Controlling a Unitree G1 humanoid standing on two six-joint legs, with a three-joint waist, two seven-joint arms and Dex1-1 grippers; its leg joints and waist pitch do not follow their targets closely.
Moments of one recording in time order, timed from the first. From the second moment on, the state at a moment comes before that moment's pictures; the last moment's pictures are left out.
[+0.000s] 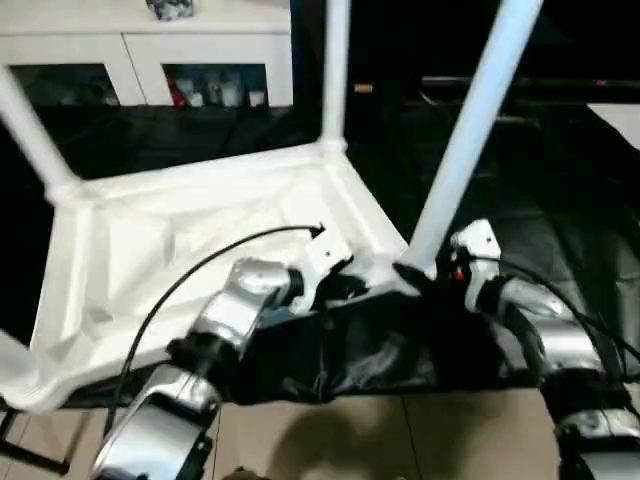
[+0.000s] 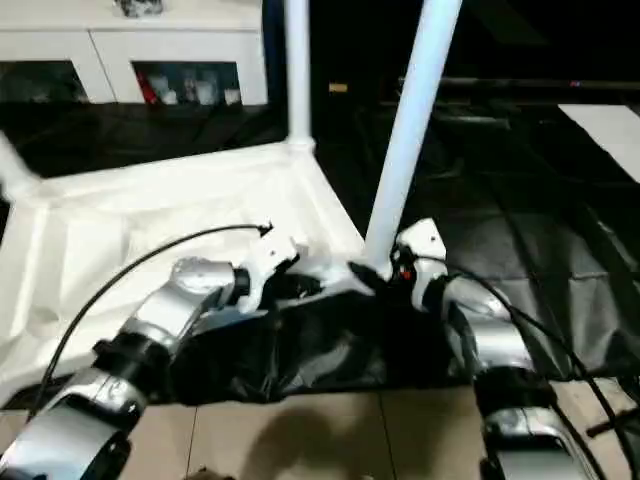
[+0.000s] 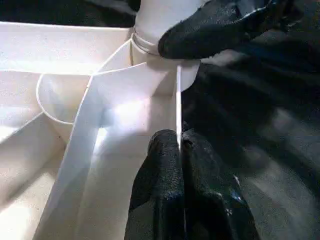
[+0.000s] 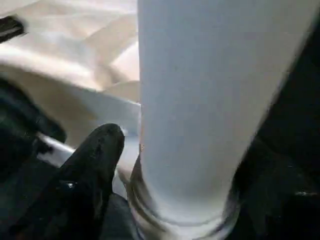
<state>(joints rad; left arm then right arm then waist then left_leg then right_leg) -0.63 0.13 -0.27 0.64 0.05 0.18 -1.00 -0.46 -0.37 0.01 0.66 0.14 0.00 0.93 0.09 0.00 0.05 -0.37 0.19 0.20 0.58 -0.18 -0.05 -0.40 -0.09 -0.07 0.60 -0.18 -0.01</state>
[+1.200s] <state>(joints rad) -0.64 0.14 -0.26 0.66 0.04 0.21 -1.00 -0.44 -0.33 0.00 0.64 0.15 0.04 0.87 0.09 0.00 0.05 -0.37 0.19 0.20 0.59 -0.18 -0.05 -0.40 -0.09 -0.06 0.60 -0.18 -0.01</state>
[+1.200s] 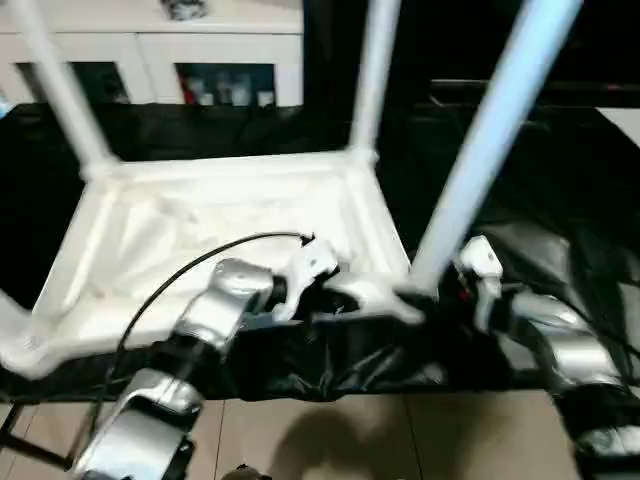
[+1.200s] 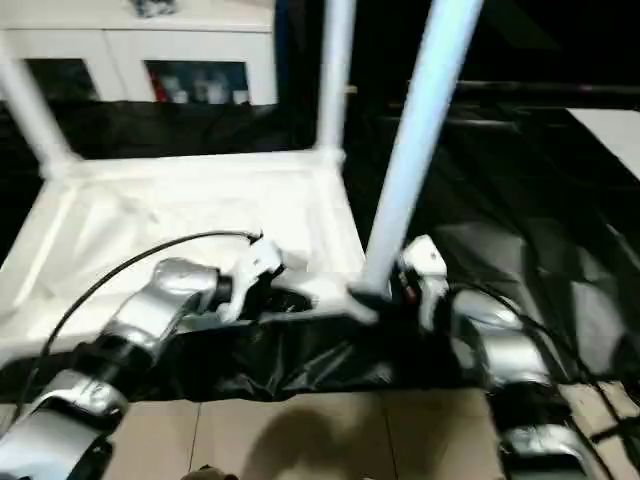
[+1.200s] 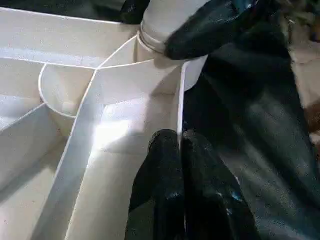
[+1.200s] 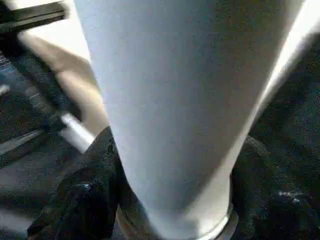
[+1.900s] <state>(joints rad) -0.69 0.02 -0.24 0.72 0.09 0.22 -0.79 -0.51 -0.24 -0.06 0.75 0.09 -0.01 0.60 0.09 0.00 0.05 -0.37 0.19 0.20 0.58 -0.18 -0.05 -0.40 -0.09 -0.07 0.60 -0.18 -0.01</state>
